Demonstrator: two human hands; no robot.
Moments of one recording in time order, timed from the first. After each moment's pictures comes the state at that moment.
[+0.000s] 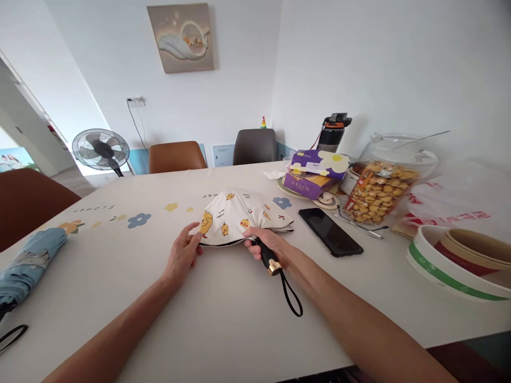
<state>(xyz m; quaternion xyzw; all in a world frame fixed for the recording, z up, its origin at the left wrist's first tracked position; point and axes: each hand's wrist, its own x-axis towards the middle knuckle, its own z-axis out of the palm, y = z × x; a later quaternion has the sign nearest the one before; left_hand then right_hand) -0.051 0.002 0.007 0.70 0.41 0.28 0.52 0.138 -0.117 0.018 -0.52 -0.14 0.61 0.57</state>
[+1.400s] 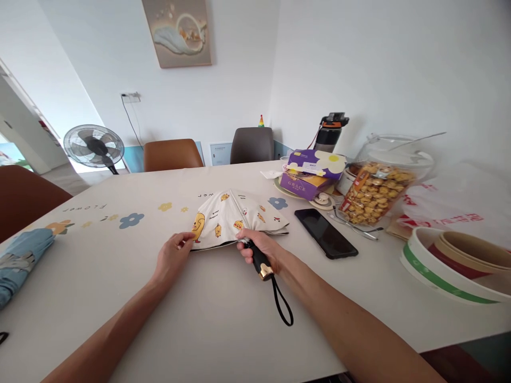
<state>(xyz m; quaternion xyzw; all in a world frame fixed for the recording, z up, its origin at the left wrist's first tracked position) -0.050 0.013 0.001 0.76 0.46 0.27 0.37 0.133 -0.119 0.016 -0.49 -0.14 0.63 0.58</state>
